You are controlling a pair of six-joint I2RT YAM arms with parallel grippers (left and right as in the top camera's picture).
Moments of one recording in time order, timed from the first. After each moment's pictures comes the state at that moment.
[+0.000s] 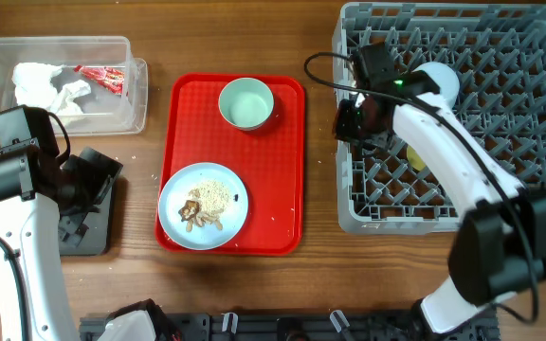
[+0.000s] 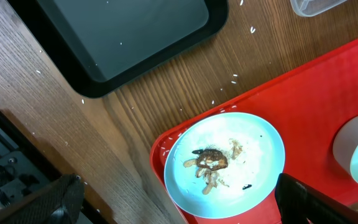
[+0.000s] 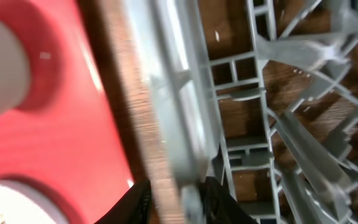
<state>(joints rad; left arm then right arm) 0.32 1.26 1.25 -1.38 0.02 -0.77 0.30 1.78 1.40 -0.94 -0.13 0.57</state>
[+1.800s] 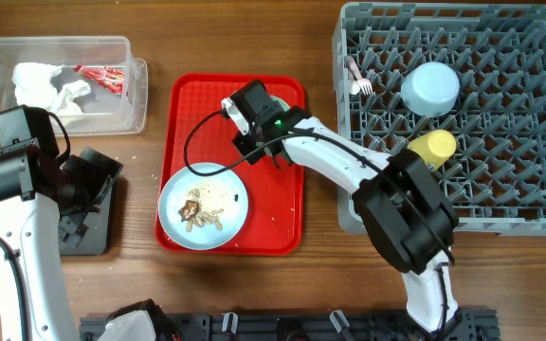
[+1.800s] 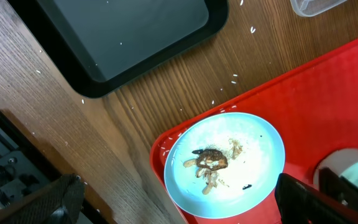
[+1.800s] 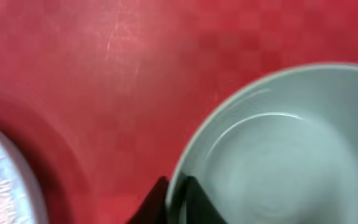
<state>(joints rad) 0.32 1.26 1.25 -1.38 0.02 -0.77 0.70 2.12 1.51 -0.47 -0.05 -0.03</state>
